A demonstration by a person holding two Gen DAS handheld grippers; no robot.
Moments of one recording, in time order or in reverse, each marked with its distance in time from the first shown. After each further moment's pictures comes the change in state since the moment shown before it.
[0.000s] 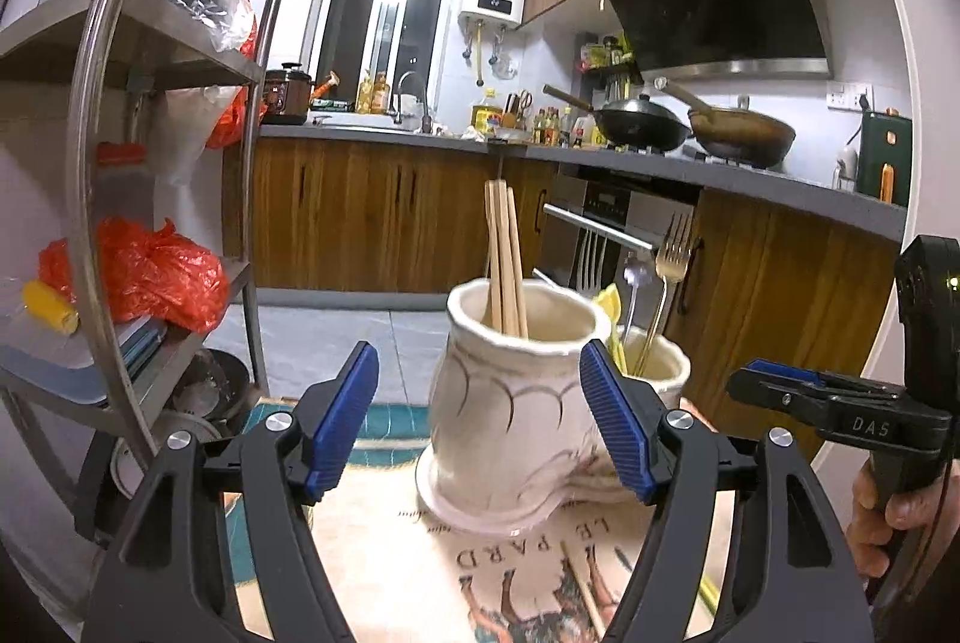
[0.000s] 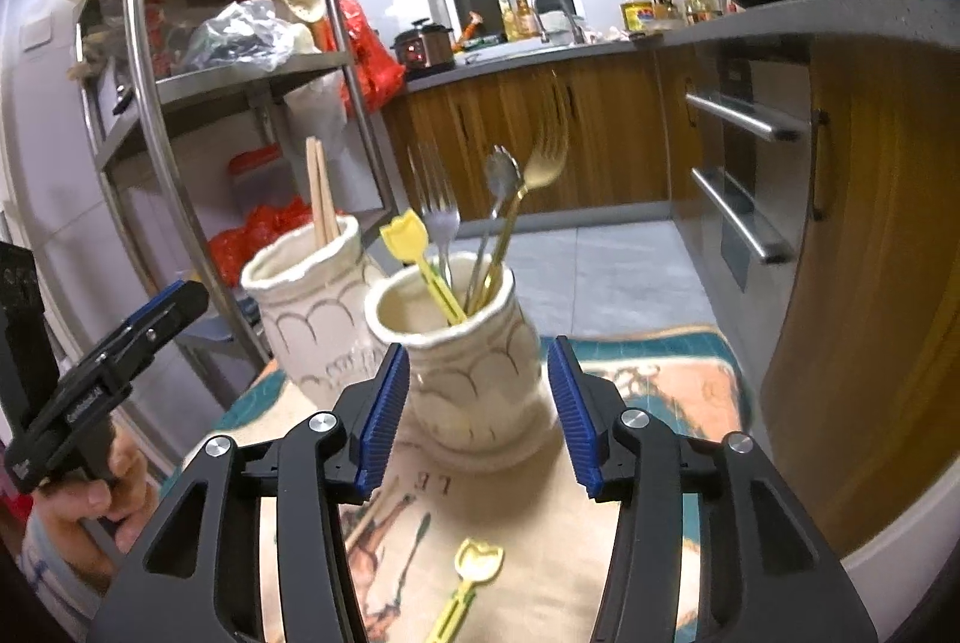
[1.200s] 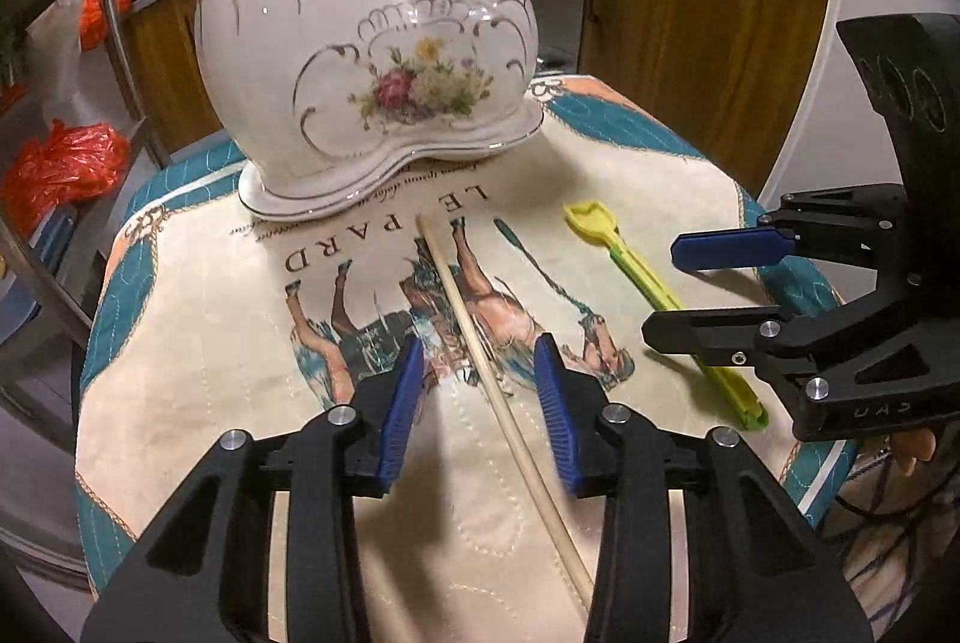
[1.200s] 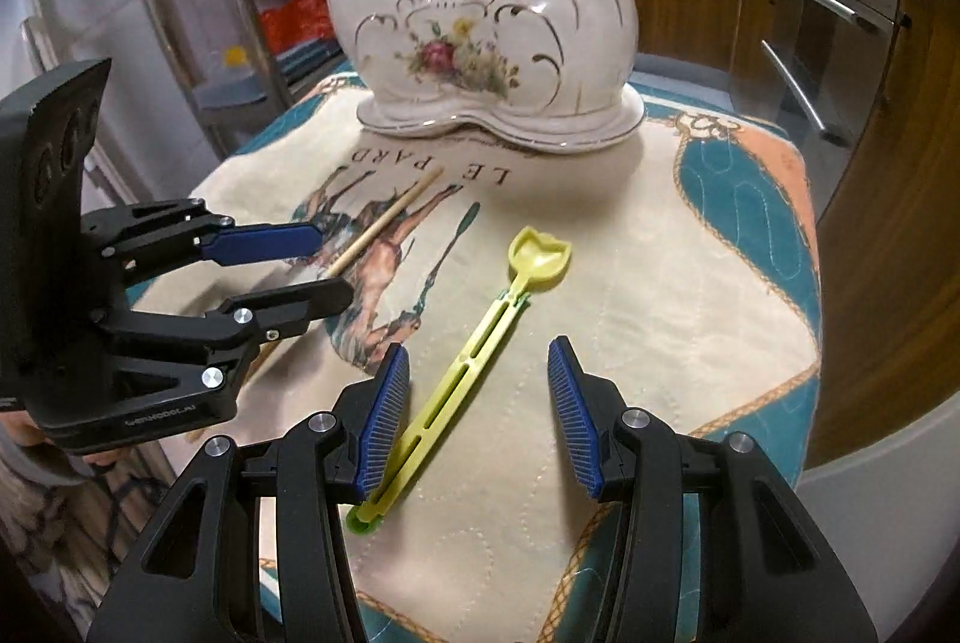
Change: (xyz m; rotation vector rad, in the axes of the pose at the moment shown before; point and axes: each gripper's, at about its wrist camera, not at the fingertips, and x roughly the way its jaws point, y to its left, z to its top) left arm 0.017 -0.073 -0.108 0.237 0.566 -0.121; right arm 0.014 0.026 -0.095 -0.177 0.437 0.060
